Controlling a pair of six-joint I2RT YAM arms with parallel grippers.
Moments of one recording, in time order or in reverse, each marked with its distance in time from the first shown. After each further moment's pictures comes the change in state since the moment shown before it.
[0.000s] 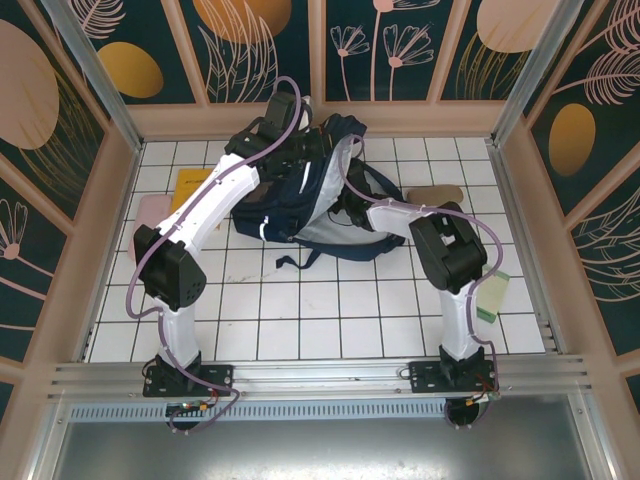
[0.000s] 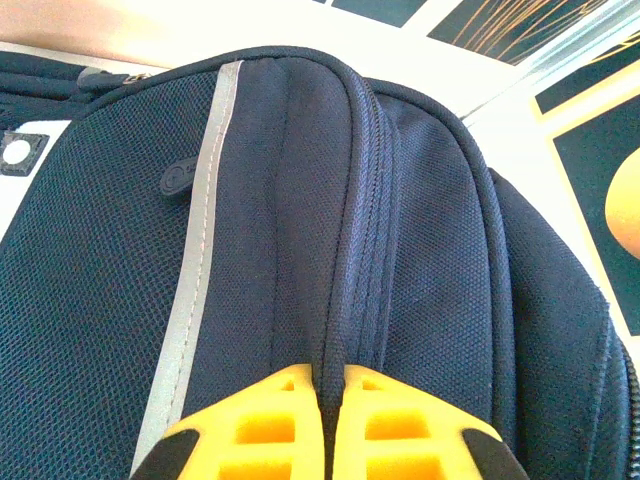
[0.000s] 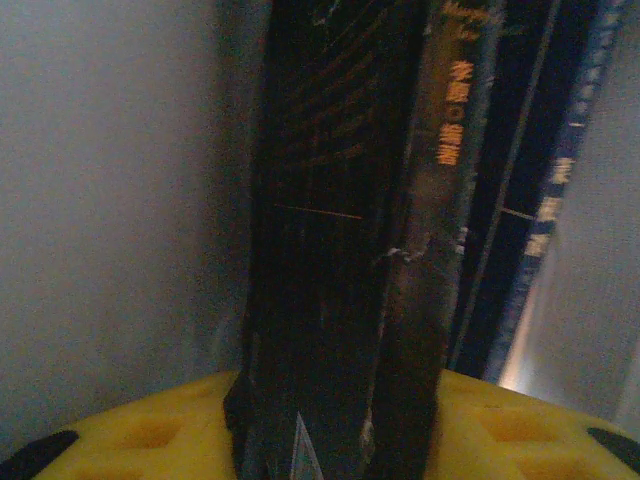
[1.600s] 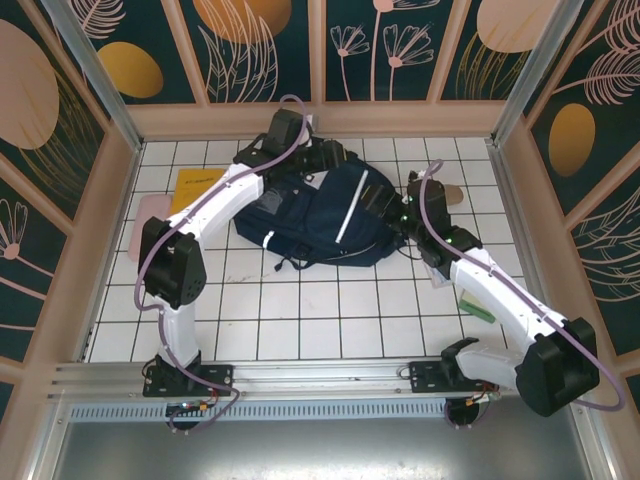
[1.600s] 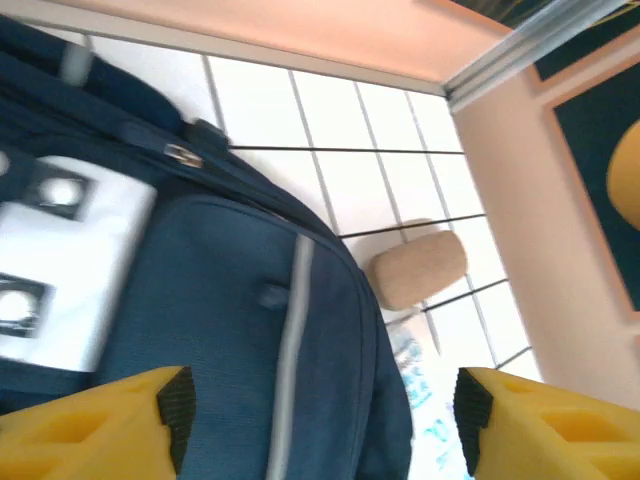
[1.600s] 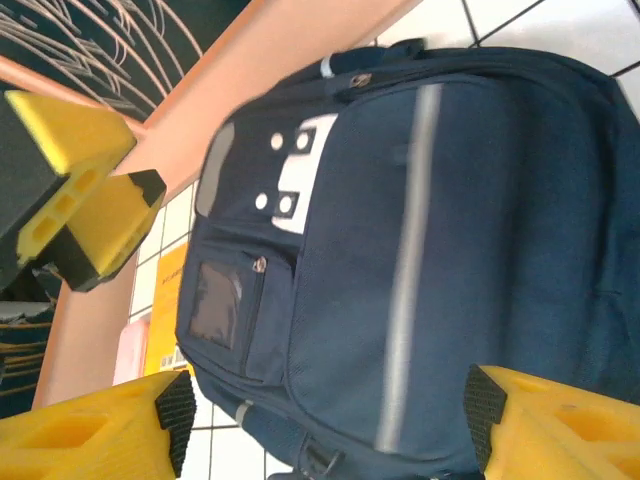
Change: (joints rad) left arm 0.040 0.000 -0.229 0.224 0.093 0.011; right arm -0.077 -0.881 -0.441 -0.438 0.192 -0.250
